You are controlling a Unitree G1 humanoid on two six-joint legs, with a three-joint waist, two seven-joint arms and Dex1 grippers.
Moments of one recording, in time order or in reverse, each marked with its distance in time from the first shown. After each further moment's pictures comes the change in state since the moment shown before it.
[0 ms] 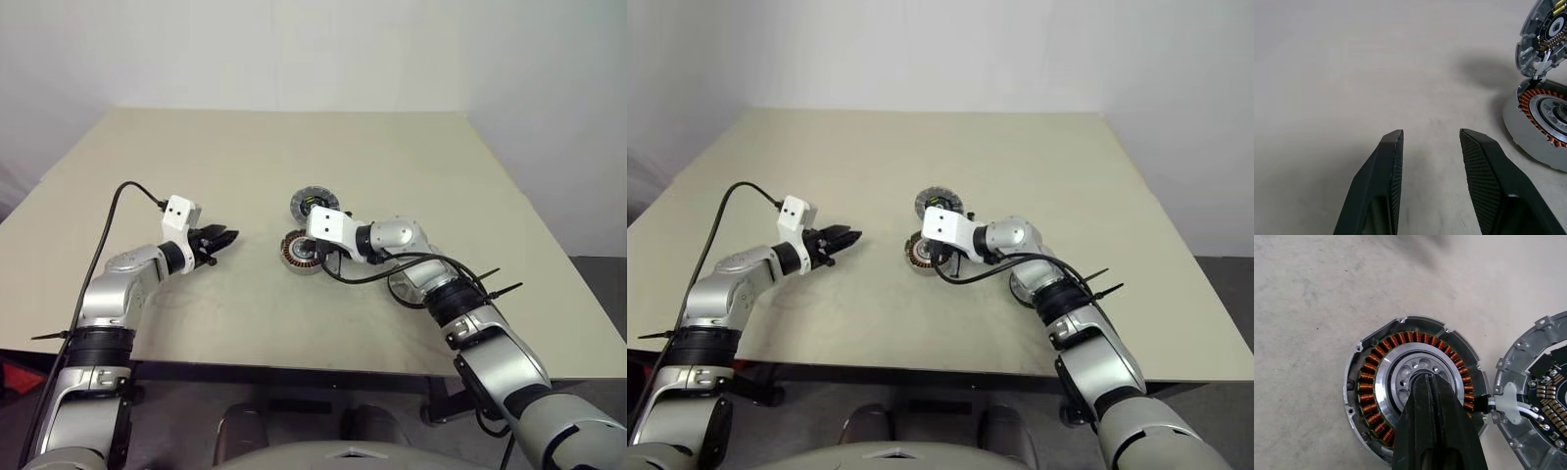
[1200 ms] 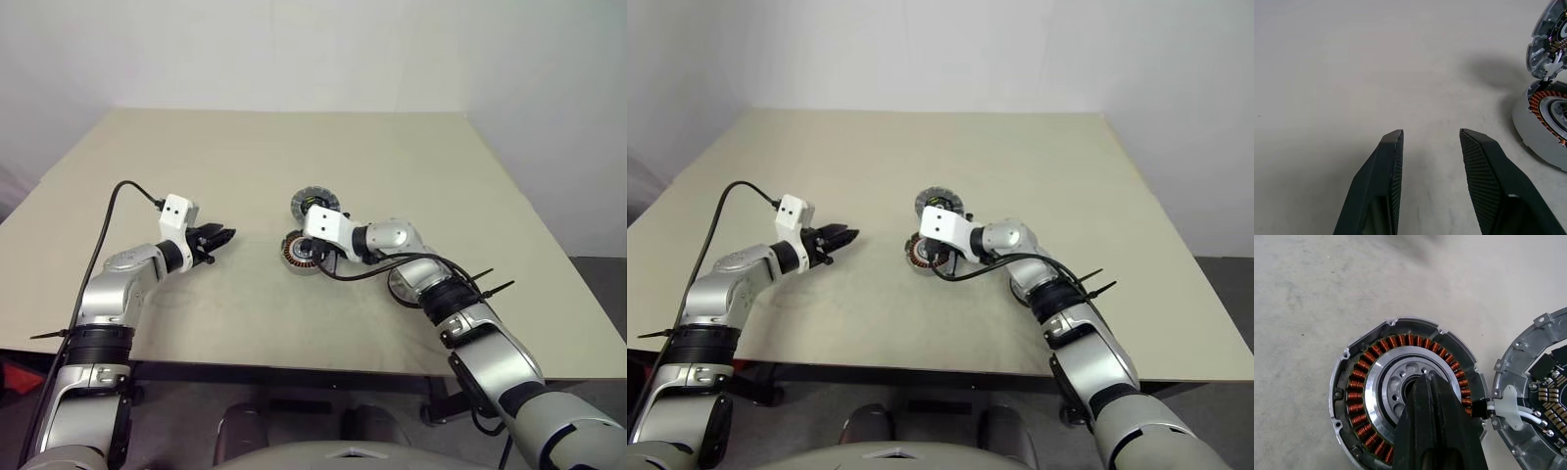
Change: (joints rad) left arm -0.006 0.001 0.003 0.021 0.005 -0.009 0.012; right arm -0.022 0.014 -0.008 0.061 0.008 -0.017 -0.043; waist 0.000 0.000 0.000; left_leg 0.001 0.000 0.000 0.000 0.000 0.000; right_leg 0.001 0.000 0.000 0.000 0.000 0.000
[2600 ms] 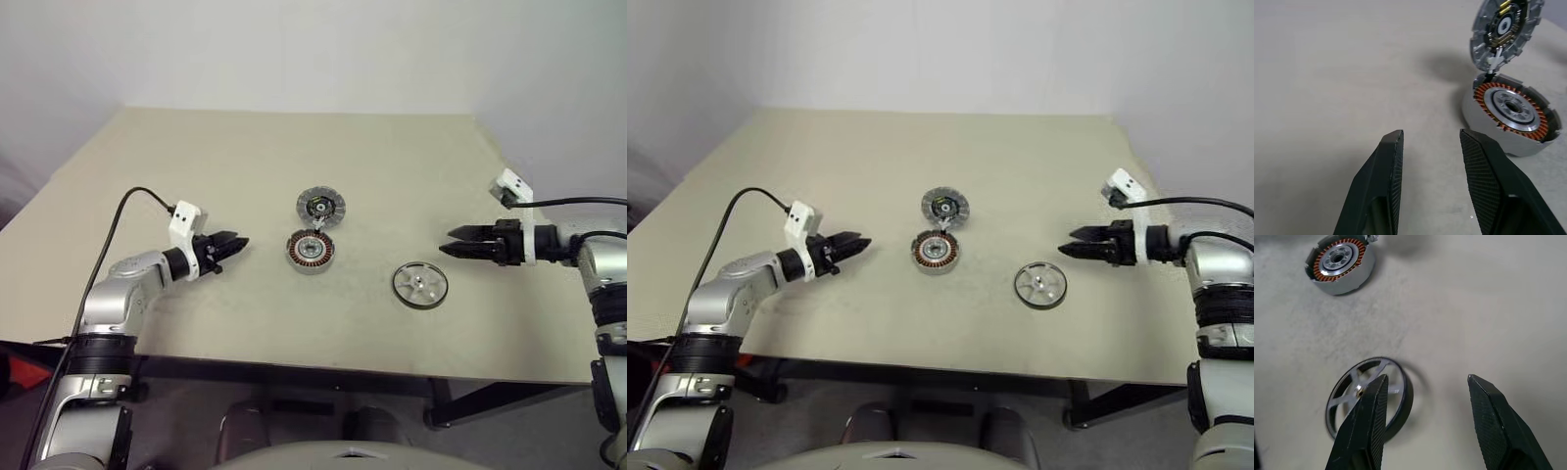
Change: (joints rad) left arm 0.045 -0.022 -0.016 -0.077 -0.050 0.043 -0.093; right arm 0.146 -0.611 -0.376 0.045 0.425 0.539 0.480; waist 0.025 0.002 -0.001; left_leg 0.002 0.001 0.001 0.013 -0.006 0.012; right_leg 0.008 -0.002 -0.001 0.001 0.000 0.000
